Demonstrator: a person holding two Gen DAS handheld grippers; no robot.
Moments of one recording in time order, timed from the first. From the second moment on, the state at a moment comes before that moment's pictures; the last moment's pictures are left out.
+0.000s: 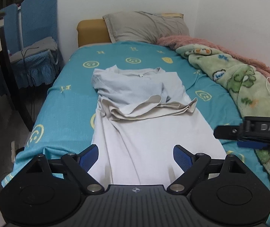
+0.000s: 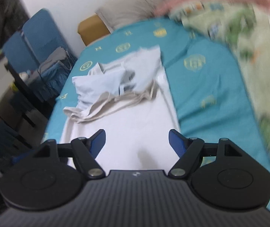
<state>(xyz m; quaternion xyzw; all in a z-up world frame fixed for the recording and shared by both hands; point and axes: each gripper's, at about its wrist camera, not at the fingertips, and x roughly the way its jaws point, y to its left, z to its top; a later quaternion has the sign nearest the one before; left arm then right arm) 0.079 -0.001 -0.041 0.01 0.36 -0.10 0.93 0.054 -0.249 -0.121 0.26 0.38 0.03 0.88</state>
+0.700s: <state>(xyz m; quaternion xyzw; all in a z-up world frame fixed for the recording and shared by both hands) 0.111 0.038 -0.056 -0.26 0.43 -0.14 0.85 0.039 -0.285 -0.207 0.57 0.41 -0.06 0.71</state>
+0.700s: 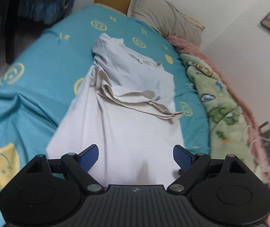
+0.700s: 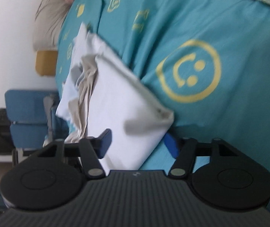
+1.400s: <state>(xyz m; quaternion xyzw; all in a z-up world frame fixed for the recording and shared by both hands) 0.138 0.016 -0.144 -0.44 0.48 -0.17 0.74 0.042 -0.291 -0.172 0.56 0.33 -0.02 0.76</state>
